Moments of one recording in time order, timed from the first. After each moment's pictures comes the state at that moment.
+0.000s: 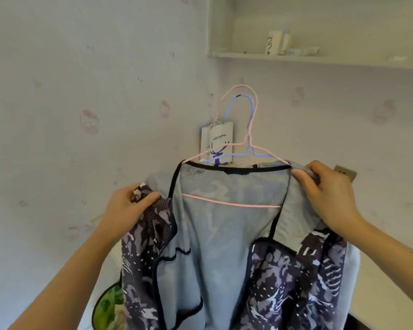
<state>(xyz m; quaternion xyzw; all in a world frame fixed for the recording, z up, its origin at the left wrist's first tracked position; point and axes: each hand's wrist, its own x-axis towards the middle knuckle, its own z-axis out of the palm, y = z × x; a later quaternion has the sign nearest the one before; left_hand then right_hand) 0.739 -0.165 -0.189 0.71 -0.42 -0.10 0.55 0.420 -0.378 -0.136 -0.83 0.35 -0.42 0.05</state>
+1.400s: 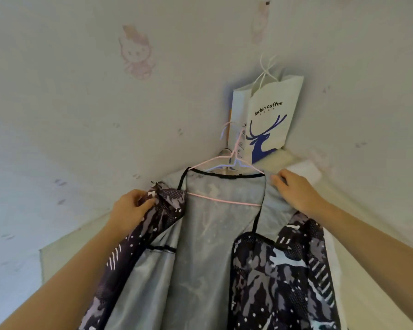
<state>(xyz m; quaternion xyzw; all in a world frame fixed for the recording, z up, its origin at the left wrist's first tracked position) 0.999 -0.489 -0.391 0.90 -0.23 -0.16 0.33 0.753 -0.810 -0.380 -0.88 0.37 -0.07 0.29</state>
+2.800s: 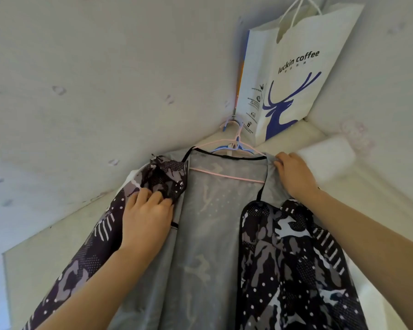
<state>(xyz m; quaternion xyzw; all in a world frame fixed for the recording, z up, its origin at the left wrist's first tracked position) 0.974 -0.539 -0.467 0.87 -0.47 0.14 0.00 0.823 -0.866 -0.504 -0.91 0.38 -0.07 0.18</state>
